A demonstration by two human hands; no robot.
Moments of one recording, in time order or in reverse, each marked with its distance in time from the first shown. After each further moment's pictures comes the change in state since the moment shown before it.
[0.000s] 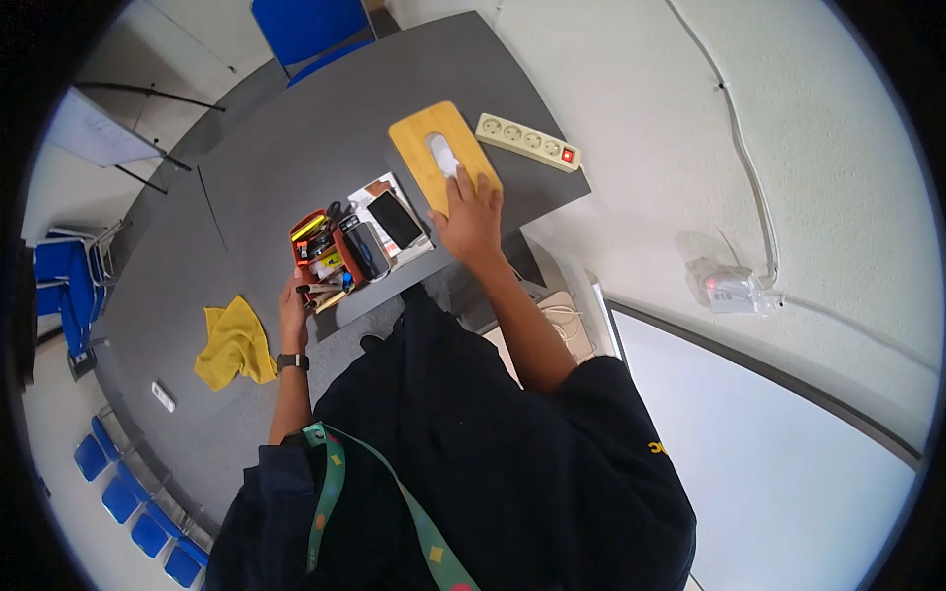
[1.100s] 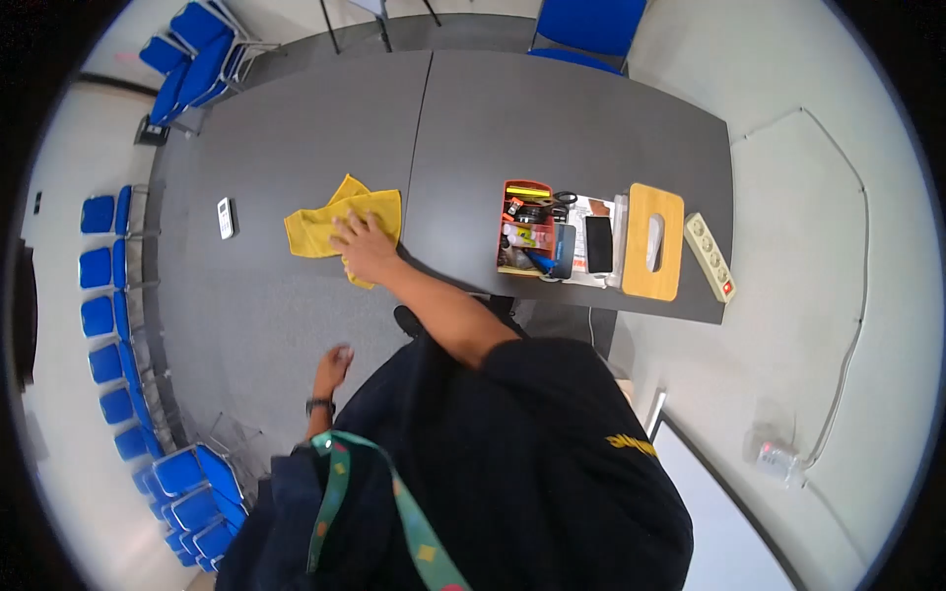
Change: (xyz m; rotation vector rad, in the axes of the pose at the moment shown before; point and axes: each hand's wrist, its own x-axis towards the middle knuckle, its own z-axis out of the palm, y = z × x) left_hand -0.212 -0.250 -0.233 0.591 0.355 -0.200; right_hand -0.088 -0.426 0.158 0.279 -0.361 -1.086
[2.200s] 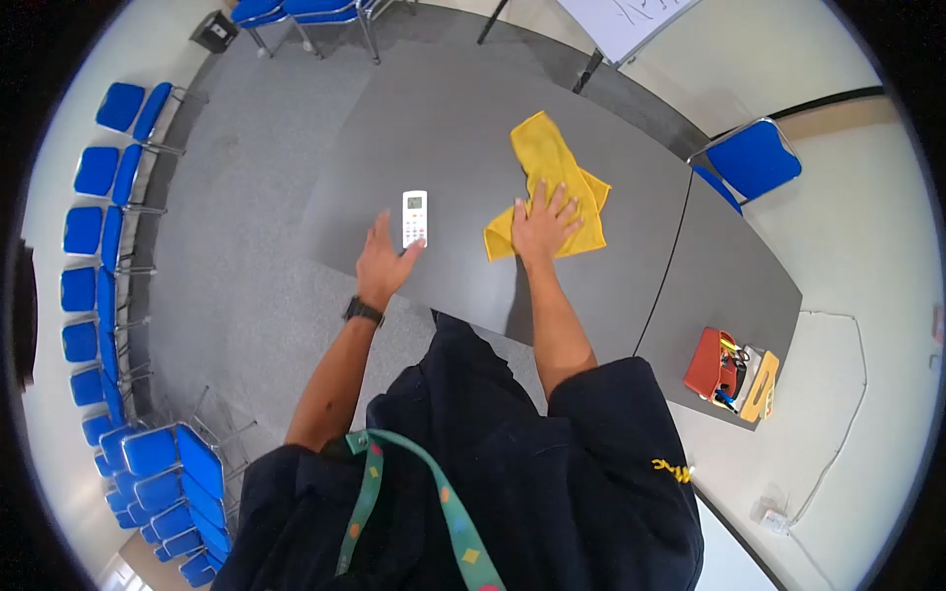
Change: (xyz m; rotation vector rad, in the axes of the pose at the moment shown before) left_hand 0.294 -0.079 -0.375 -0.044 0.522 0.258; right_hand 0.340 -0.068 0.153 -0.364 0.211 0.758
